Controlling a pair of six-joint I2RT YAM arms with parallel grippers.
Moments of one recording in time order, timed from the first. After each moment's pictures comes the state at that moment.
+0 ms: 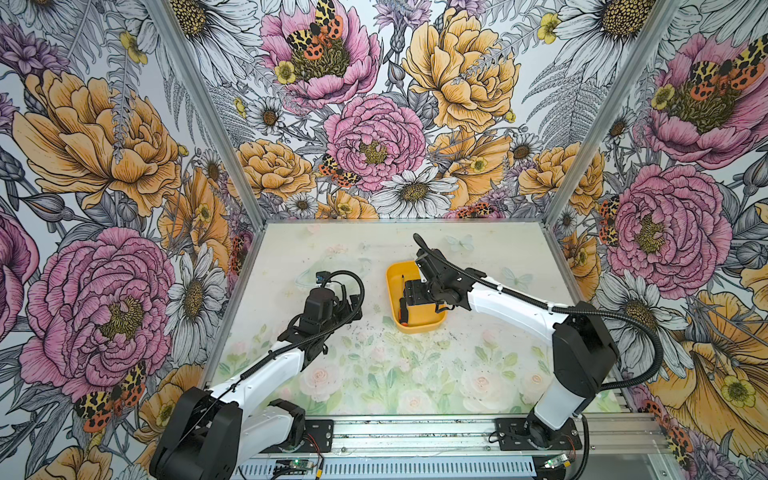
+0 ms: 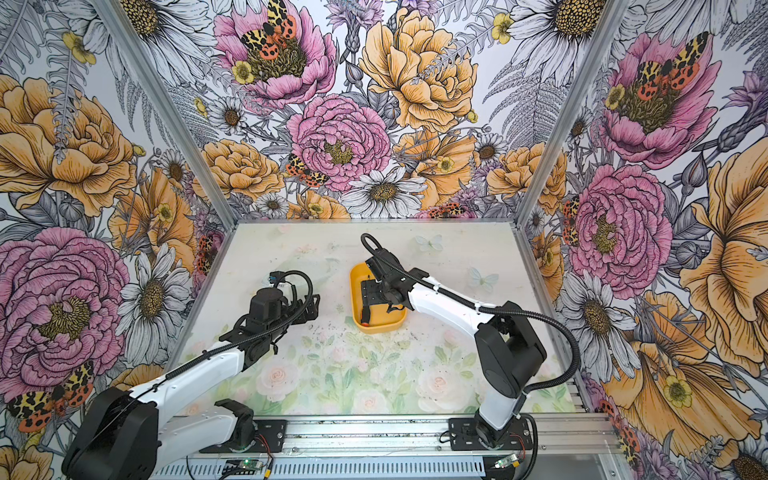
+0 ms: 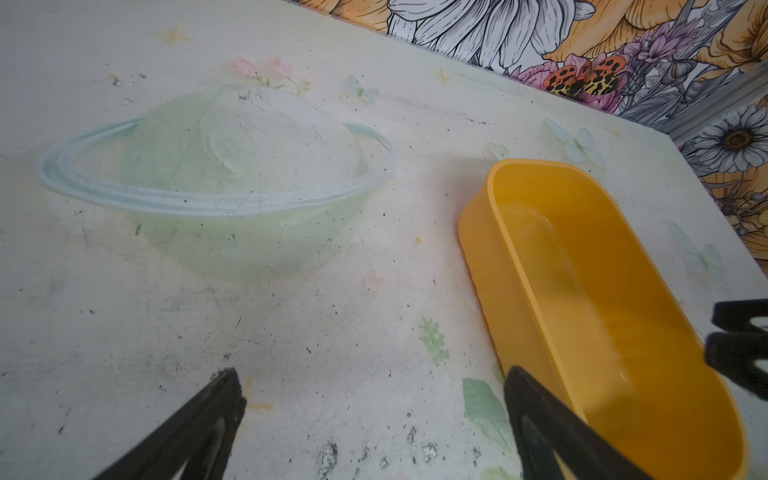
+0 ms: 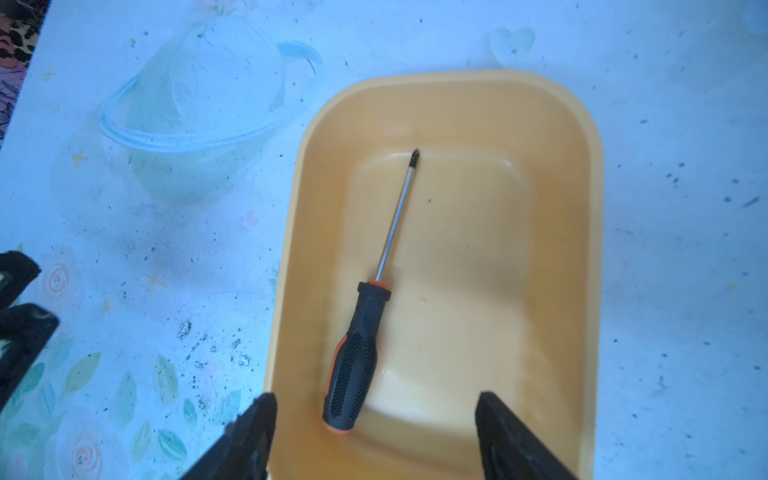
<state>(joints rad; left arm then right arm) -0.38 1.12 0.48 0.08 -0.10 -0.44 0.70 1.67 1.28 -0.53 0.03 0.44</state>
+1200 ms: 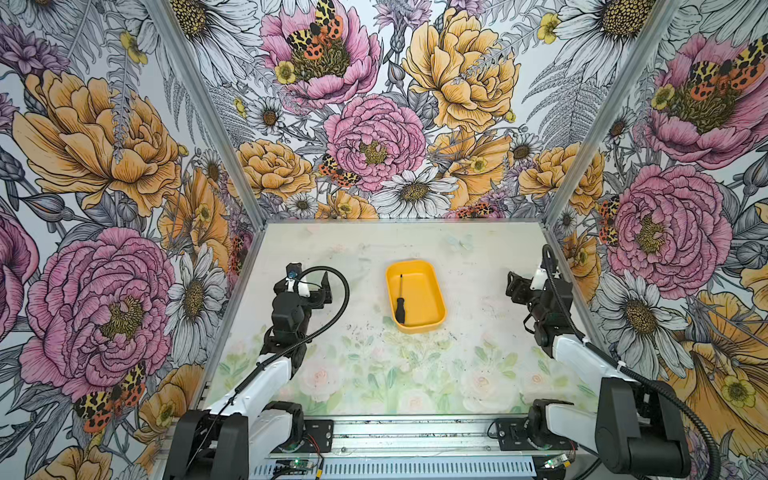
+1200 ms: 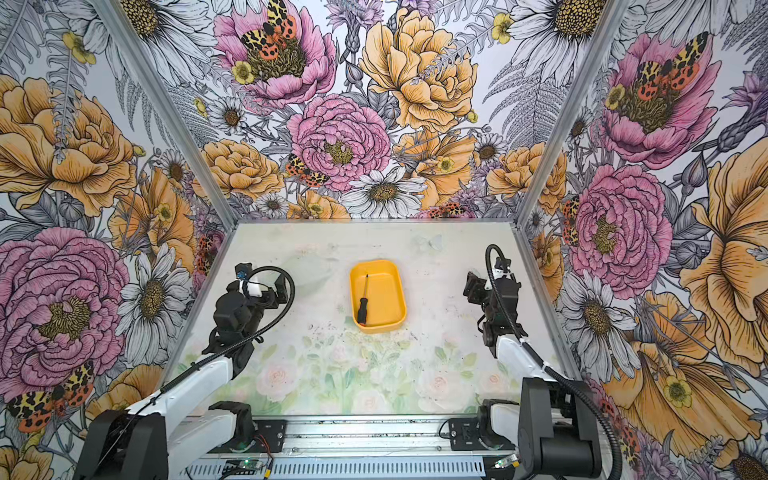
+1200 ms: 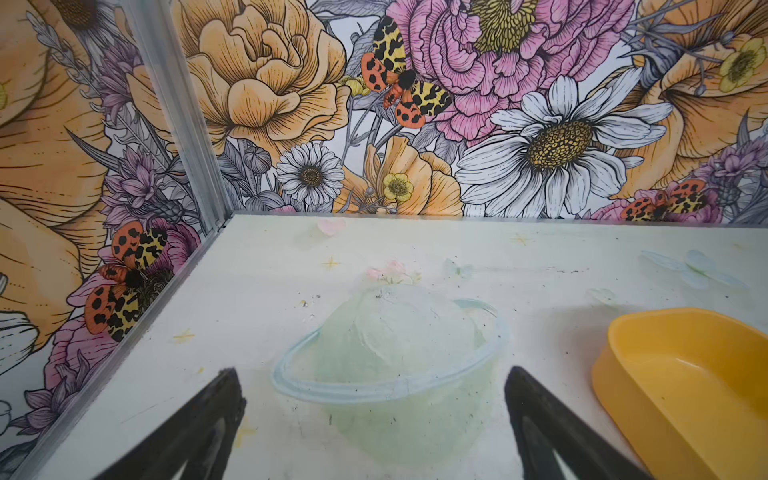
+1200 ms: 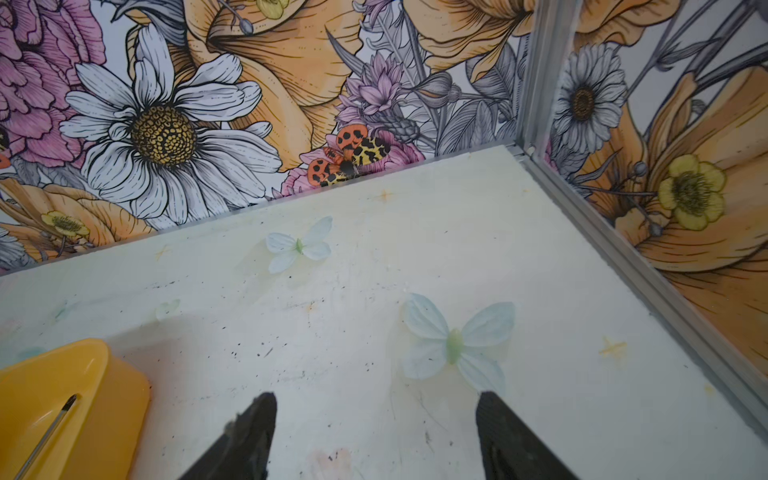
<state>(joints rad) -0.11 1.05 0.35 0.58 -0.13 -0.04 -0.10 1.21 0.43 0.44 -0.05 0.20</state>
